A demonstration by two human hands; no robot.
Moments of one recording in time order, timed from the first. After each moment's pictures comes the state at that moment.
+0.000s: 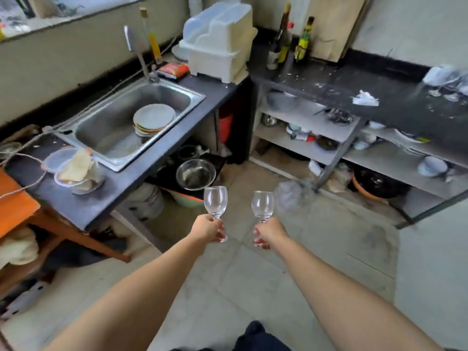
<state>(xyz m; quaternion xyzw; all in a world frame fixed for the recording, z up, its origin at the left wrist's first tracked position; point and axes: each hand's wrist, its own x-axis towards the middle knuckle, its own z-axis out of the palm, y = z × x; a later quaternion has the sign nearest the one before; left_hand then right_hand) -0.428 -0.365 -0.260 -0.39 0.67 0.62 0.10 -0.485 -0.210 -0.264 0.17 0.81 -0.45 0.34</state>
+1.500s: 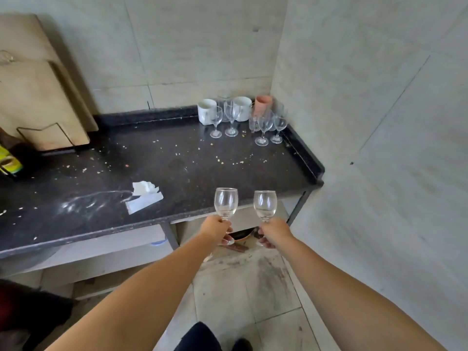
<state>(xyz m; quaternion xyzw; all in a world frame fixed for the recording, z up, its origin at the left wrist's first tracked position) -1.068 0.171 -0.231 -0.04 0.78 0.52 0.35 -1.000 0.318 -0.236 0.44 0.73 -0.51 0.10</state>
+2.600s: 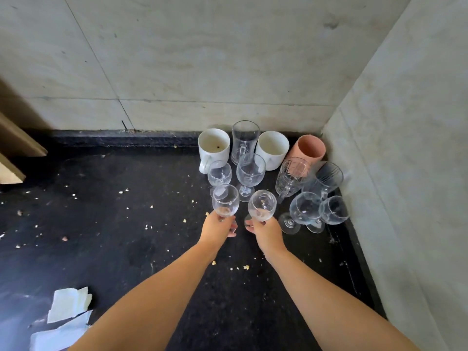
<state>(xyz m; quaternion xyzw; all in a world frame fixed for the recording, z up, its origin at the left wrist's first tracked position) -1.421 0.351 -0.306 -0.16 0.72 0.62 0.26 -1.384 0.478 -0.304 0.35 0.69 -0.63 0.04</state>
